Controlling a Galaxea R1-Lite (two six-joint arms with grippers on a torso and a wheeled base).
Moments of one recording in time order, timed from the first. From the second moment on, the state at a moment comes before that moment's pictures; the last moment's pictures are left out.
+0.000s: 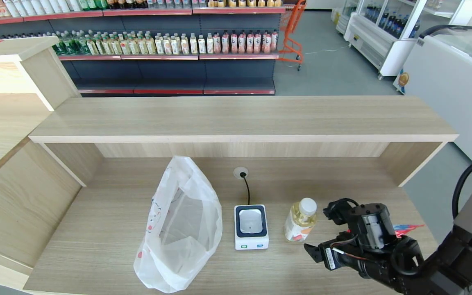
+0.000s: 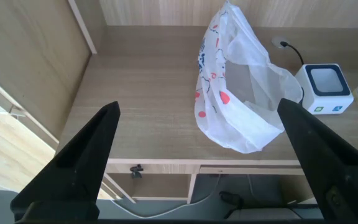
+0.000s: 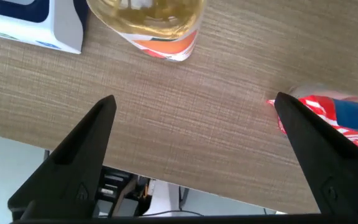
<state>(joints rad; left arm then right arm) 0.00 0.00 0.00 0.00 -0.02 0.00 0.50 2.00 -0.40 -0.94 -0.21 0.06</state>
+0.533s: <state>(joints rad) 0.00 0.00 0.00 0.00 -0.02 0.00 0.54 2.17 -0.53 -1.14 -0.28 0.06</state>
